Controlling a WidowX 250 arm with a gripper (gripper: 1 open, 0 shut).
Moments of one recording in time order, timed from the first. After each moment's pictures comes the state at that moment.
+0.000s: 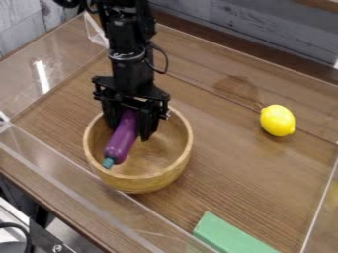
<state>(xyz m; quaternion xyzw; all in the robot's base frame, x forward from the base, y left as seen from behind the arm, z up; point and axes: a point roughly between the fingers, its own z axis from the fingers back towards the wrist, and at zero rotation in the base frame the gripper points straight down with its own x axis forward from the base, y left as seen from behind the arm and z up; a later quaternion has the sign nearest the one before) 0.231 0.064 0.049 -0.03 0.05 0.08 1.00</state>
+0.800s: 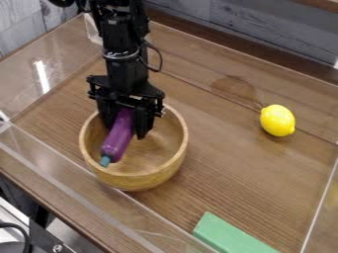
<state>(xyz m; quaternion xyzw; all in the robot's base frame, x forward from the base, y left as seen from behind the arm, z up) 0.229 0.070 0.049 -0.03 0.05 0.09 0.99</state>
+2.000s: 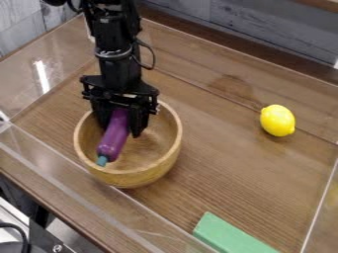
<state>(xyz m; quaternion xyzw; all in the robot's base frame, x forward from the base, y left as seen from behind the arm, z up) 0.225 0.076 0.050 -0.03 0.05 0.11 0.99</state>
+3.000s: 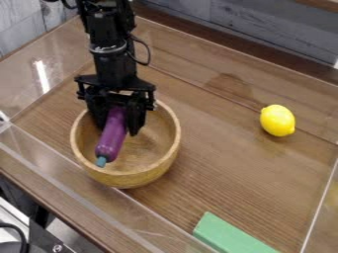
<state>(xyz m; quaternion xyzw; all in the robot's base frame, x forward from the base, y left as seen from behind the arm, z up) 0.220 0.076 0.059 -0.05 0.06 0.13 0.99</state>
